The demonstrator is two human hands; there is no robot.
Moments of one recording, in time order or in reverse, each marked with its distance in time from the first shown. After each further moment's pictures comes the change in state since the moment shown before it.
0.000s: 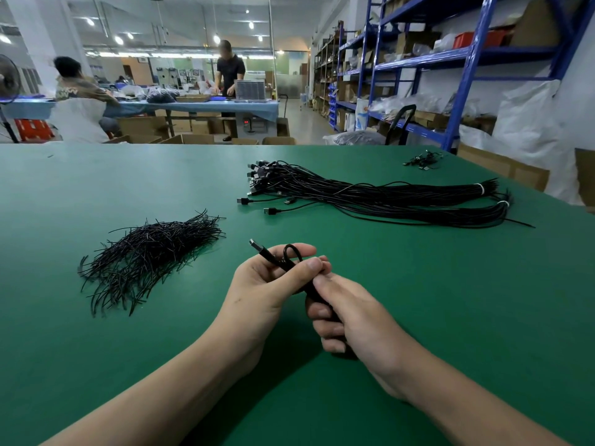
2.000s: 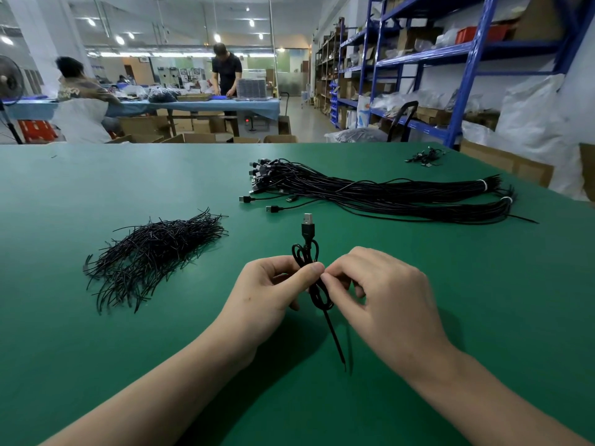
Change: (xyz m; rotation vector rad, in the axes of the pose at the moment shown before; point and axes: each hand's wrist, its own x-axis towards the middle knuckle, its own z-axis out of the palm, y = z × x) left_hand 0.004 -0.005 -0.010 0.464 -0.039 0.001; right_hand -0.006 -0.007 -0.020 -1.289 0.553 -0.765
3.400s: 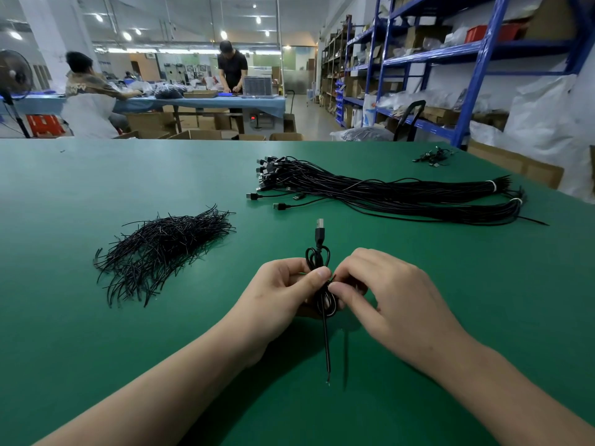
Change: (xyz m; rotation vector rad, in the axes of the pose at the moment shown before) left_hand -0.003 0.000 0.000 -0.213 -0.149 -0.103; right_hand 0.001 0.011 -0.006 0.106 -0.265 -0.056
